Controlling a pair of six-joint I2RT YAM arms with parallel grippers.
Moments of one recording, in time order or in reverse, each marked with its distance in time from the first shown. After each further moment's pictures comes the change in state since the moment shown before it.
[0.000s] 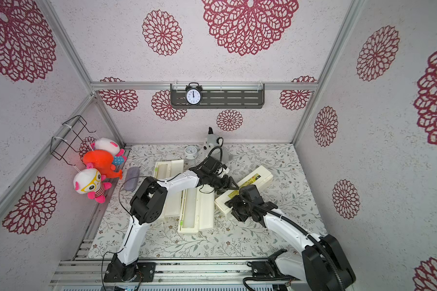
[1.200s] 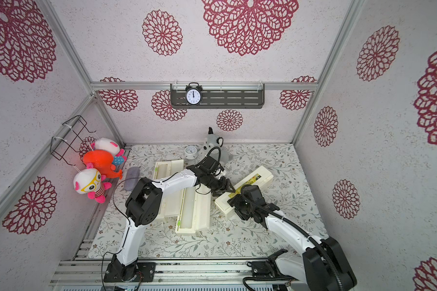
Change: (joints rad) left arm 0.000 -0.066 -0.005 -0.188 -0.032 0.043; right arm -0.023 -0.028 -0.026 0.041 0.076 -0.085
